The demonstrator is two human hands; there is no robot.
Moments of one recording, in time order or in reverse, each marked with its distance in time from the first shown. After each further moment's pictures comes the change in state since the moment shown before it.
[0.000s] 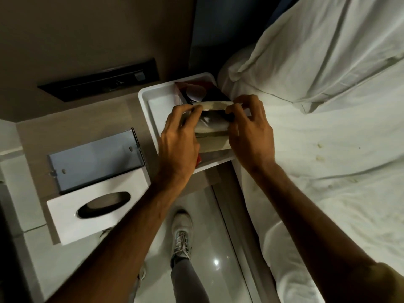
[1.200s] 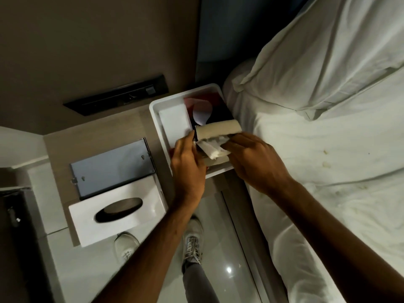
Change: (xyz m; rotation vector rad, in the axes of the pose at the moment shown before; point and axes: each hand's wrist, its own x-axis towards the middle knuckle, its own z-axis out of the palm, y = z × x) left_hand -0.029 0.002 0.014 -0.107 0.028 -0.342; right_hand -0.019 -0.006 -0.039 -0.060 -0.376 -0.325
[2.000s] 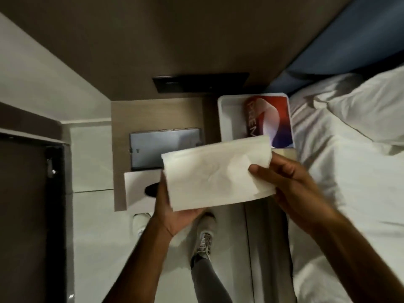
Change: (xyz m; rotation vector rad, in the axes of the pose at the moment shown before) left_hand -0.046 -0.140 -0.143 -1.640 -0.333 -1.043; right_hand 0.015 -0.116 0.002 1.548 -0.227 0.428
